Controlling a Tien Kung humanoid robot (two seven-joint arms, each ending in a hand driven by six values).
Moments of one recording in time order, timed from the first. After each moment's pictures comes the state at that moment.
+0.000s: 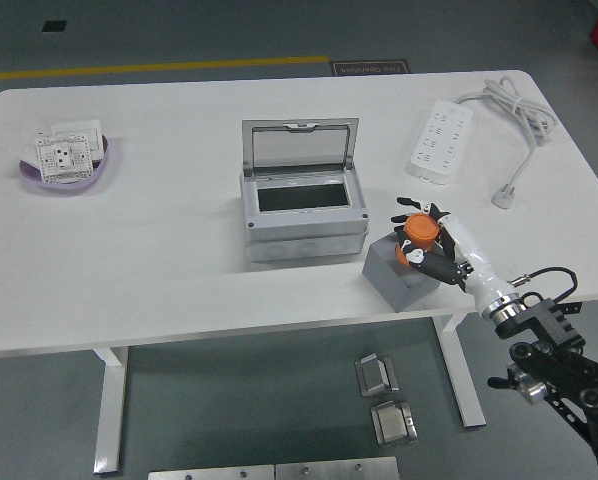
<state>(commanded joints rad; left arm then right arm) 0.03 0.11 -0.47 -0.18 0.59 0.01 0.11 0.29 -0.41 0.75 1.12 -1.02 -0.25 0.51</state>
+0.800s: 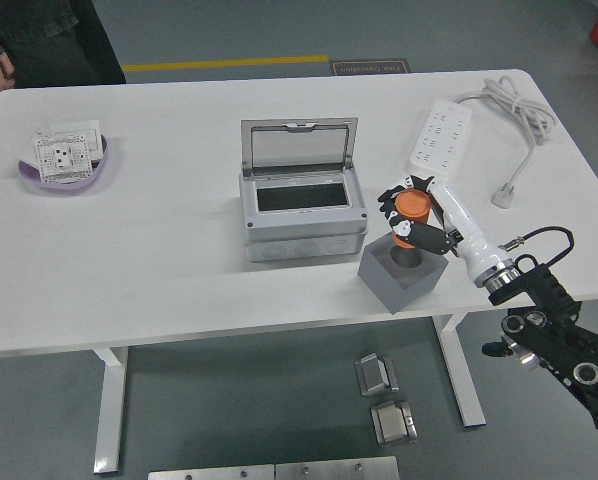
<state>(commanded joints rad) 0.02 0.11 -0.49 -0.19 0.61 0.01 0.12 0.42 -0.43 0.73 1.18 -1.12 -0.29 0.49</state>
